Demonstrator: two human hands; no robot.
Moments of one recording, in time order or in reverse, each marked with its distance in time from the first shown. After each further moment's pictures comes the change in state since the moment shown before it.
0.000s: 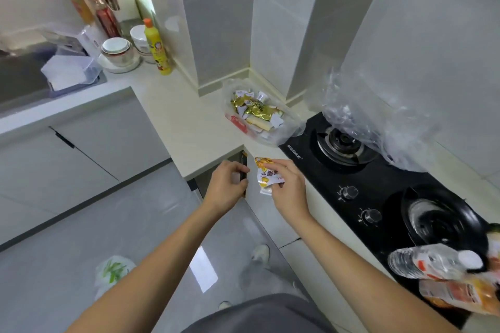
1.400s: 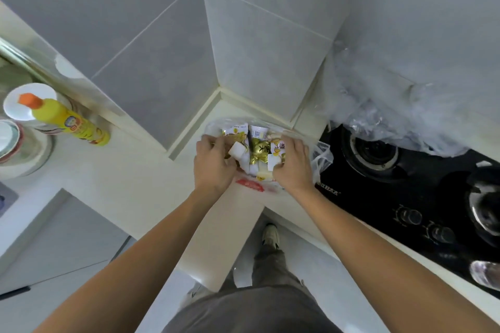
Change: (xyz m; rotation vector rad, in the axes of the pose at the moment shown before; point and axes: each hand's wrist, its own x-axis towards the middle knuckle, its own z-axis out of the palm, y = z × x) left_hand 0.397 -0.062 -0.043 0.369 -0.173 0.215; right_hand 0.306 0.053 0.102 -0.474 0.149 0.501
